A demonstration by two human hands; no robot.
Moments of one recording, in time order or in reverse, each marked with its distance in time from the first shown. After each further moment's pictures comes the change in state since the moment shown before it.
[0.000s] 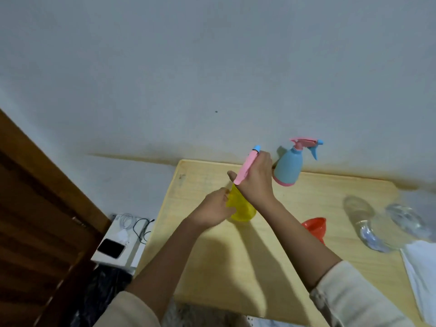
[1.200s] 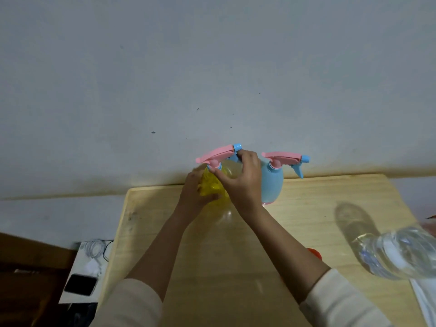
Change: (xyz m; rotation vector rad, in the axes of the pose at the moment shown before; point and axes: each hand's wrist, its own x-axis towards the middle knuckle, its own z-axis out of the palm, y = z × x) left_hand 0.223 -0.034 0.019 -0.088 0.164 0.234; right_hand 0.107 0.090 0.029 0.237 0.251 0.171
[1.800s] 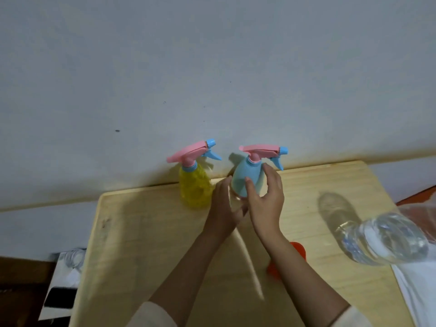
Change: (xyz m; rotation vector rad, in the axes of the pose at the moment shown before) left_hand -0.035 0.058 0.104 -0.029 -0.042 0.085; right_hand -0.029 0.056 -0.057 0.064 0.164 0.261
